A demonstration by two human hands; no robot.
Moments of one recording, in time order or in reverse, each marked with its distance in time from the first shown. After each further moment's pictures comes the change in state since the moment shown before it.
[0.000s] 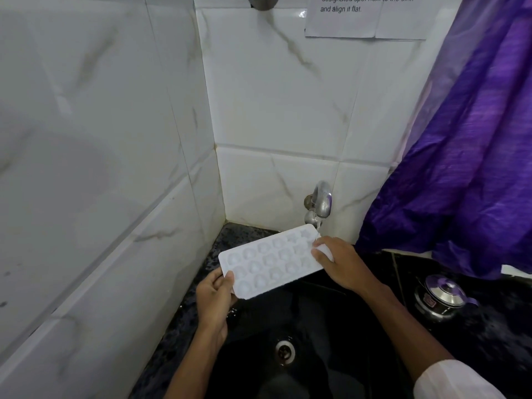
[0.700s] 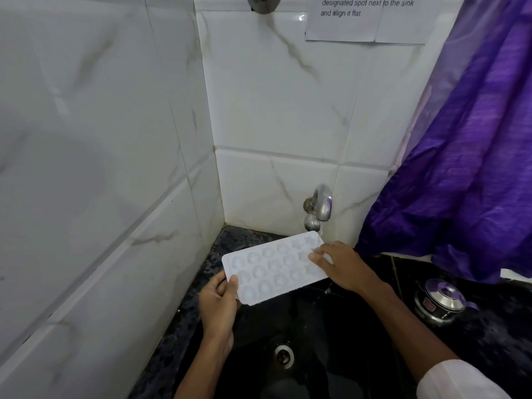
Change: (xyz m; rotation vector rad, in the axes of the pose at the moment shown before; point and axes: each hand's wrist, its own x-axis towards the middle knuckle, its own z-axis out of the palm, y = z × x) left_hand -0.009 -0.004 0.011 -0.033 0.036 0.035; right_hand 0.005 -0.001 -0.007 -0.159 -0.092 0.029
